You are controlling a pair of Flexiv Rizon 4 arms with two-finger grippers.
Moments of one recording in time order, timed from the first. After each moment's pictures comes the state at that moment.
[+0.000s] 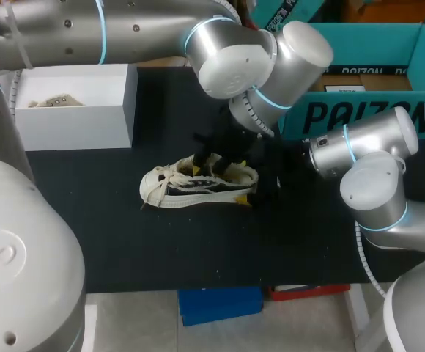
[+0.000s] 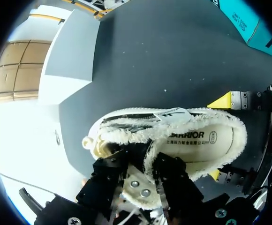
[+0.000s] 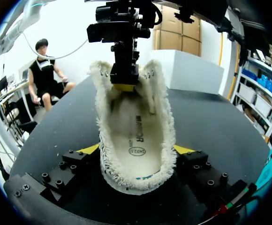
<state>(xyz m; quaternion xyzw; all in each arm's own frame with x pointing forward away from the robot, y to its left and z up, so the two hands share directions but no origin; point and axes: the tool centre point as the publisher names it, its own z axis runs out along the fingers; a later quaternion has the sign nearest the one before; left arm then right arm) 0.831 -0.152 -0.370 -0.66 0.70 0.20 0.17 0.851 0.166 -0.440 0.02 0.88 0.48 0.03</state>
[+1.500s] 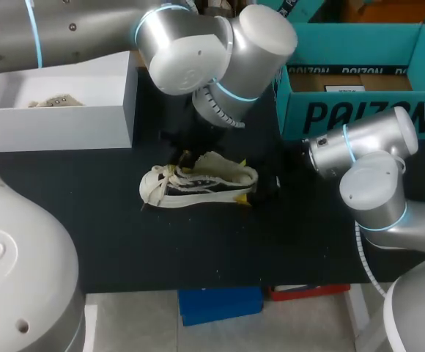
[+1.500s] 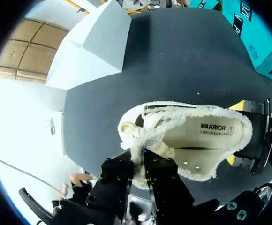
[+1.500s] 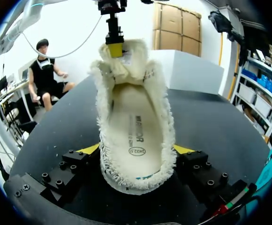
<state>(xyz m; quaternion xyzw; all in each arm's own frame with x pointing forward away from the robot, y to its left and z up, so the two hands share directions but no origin) 0.809 -0.094 -0.330 -0.72 0.65 0.15 0.17 0.852 0.166 -0.440 0.02 0.88 0.48 0.03</state>
